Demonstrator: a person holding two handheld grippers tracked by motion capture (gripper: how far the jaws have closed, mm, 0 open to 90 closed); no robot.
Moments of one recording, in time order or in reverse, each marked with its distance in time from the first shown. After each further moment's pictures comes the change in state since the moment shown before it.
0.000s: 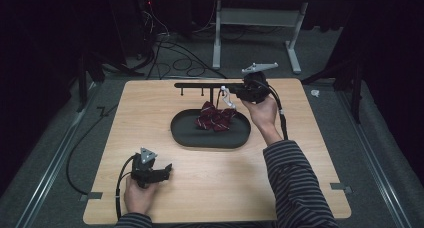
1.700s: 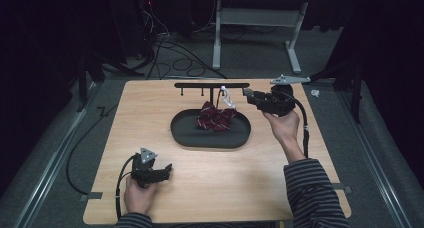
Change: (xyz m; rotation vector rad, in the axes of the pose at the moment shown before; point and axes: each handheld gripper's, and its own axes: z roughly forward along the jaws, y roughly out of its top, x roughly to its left) left arm 0.000 0.000 0.000 -0.001 0.001 -0.001; right arm -0.021 -0.044 -0.057 -0.069 0.020 0.095
